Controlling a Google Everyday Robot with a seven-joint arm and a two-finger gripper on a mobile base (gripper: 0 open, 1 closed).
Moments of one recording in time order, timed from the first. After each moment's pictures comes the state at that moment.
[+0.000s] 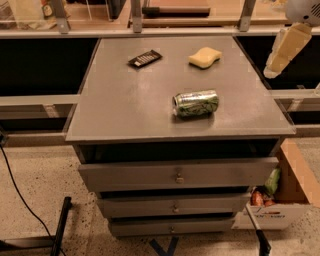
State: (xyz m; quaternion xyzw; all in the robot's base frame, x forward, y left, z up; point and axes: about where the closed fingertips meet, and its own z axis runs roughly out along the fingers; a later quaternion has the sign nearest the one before) arm 0.607 -0.263 1.003 -0.60 0.76 -0.05 0.25
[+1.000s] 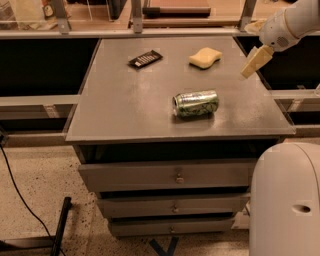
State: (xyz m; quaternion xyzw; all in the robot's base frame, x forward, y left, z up) arm 0.737 -0.264 0.915 -0.59 0.72 0.05 0.37
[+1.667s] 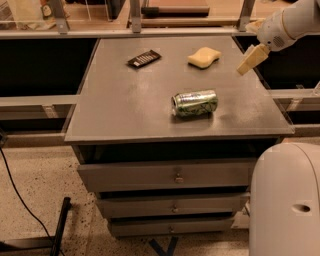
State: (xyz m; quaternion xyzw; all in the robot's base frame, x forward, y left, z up) arm 0.753 -0.267 0.914 -0.55 0.73 0.05 0.39
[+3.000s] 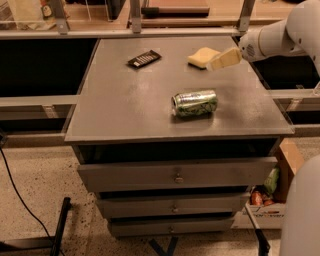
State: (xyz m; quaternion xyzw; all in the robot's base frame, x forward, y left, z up) arm 0.800 -0.234 0.885 -0.34 0.81 0.12 0.47
